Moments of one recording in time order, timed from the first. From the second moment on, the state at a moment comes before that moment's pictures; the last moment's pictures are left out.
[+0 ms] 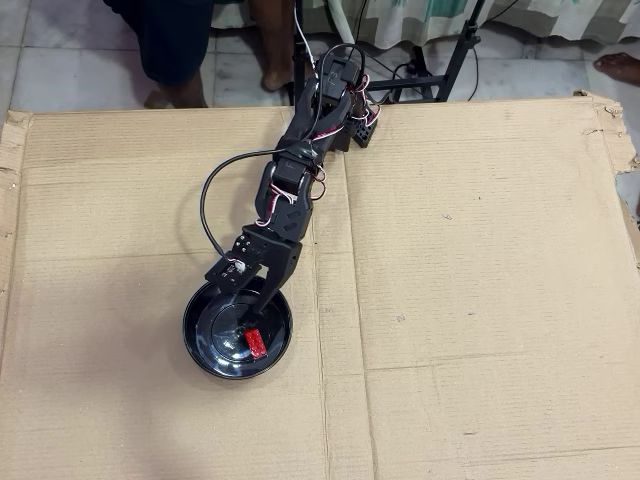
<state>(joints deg) 23.7 74.4 73.6 43.0 99.8</state>
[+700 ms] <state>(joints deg) 12.0 78.0 74.4 43.0 61.1</state>
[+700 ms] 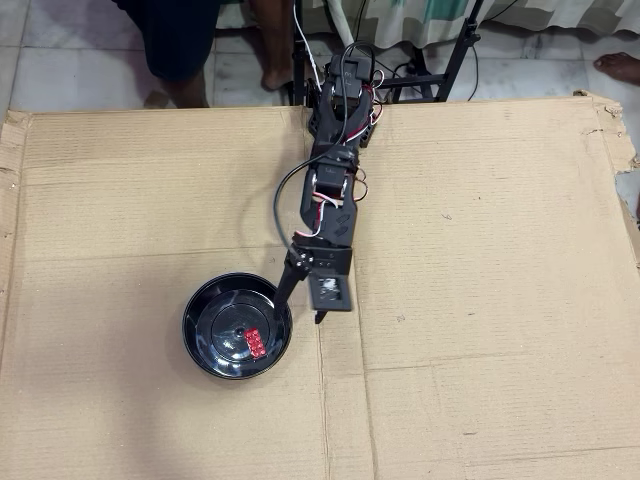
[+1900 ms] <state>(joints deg) 0.3 141.5 142.1 43.0 18.6</state>
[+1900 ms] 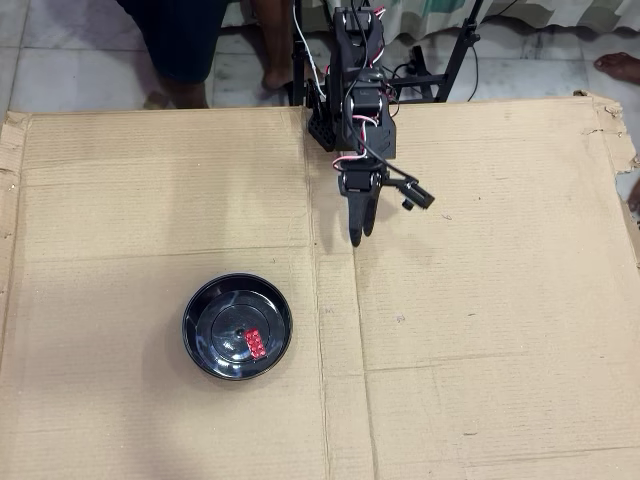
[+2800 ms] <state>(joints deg) 0.4 173.2 178.3 33.8 4.9</state>
